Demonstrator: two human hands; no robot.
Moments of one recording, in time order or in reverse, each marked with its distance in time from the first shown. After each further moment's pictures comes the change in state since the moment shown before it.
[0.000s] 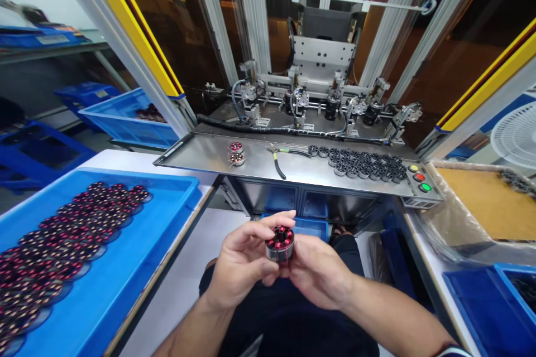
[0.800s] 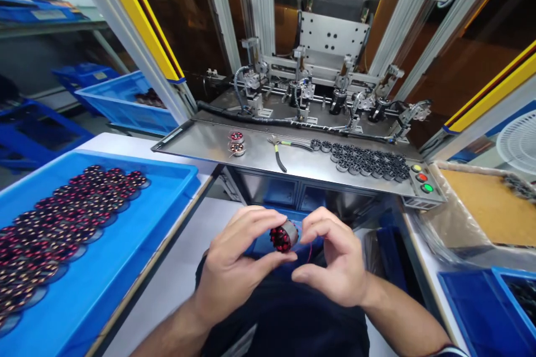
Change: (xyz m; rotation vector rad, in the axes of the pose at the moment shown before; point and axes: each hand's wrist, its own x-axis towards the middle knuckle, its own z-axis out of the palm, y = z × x) left_hand -0.004 0.016 0.002 0.938 0.023 0.296; right_hand -0.016 -0.029 -0.013 -1.099 0.113 -0.692
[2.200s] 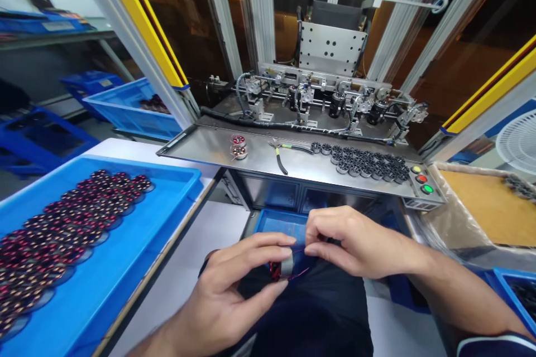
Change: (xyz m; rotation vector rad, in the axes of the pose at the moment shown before) left_hand -0.011 0.022 -0.022 -0.091 -0.274 -0.066; right_hand 0.058 -0.038 -0.048 -0.302 -0.750 0.080
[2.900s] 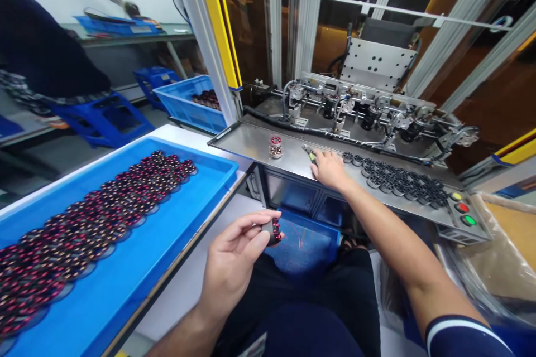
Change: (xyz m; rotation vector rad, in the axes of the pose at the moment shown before) left_hand -0.018 -0.028 -0.005 -0.631 0.735 -0.352; right_hand 0.146 0.160 0.023 -0.465 0.348 0.545
